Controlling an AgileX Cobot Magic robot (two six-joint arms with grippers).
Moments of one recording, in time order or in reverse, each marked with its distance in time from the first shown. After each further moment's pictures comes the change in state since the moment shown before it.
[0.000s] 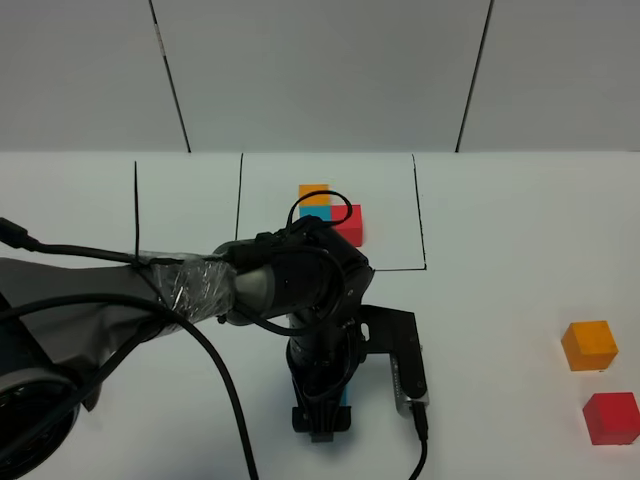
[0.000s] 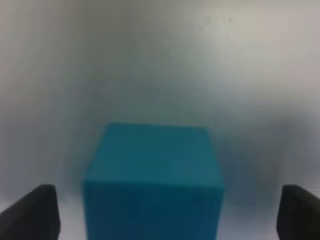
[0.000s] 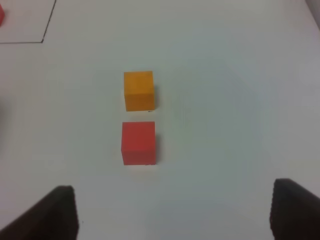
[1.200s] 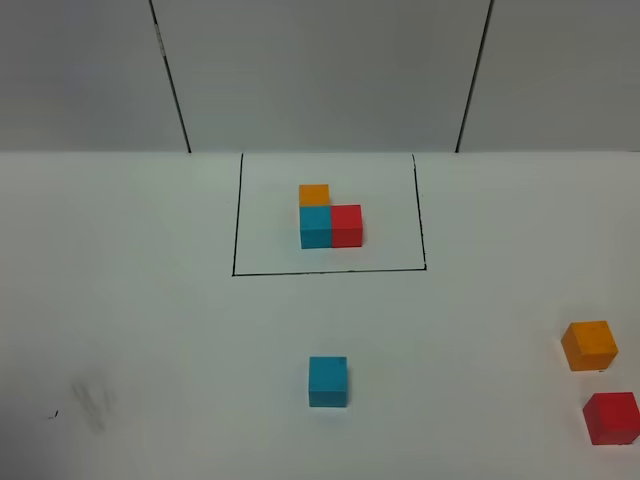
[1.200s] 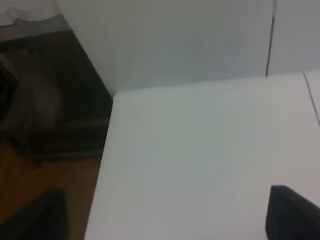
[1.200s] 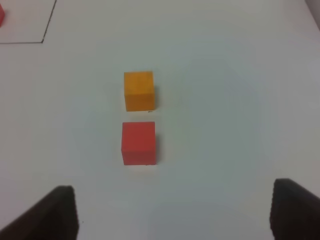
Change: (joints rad) left arm 0.550 -1.383 0.074 0.306 0.334 -0.783; right arm 0.000 0.000 0.000 0.000 0.000 0.000
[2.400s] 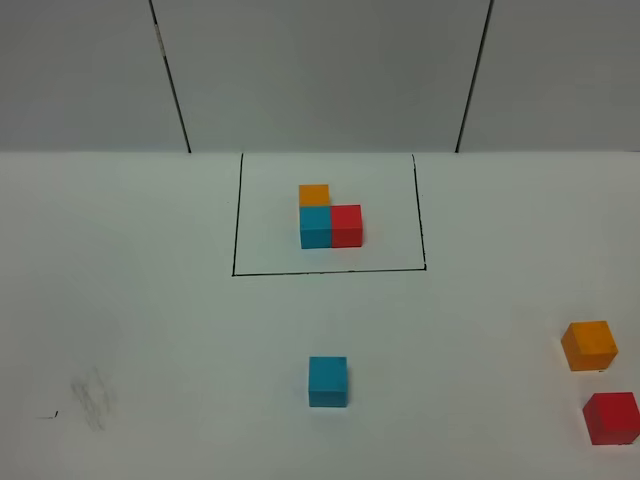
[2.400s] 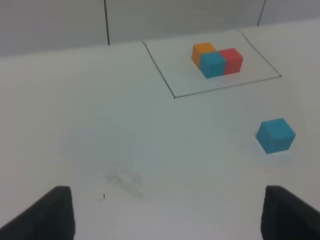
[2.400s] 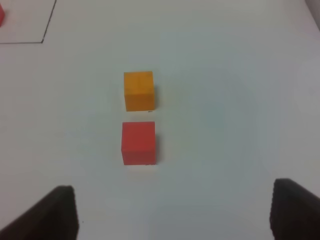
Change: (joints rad) left arm 0.001 -0.807 0.828 -0.440 -0.173 0.121; right arm 0.000 0.000 0.000 0.000 0.000 0.000
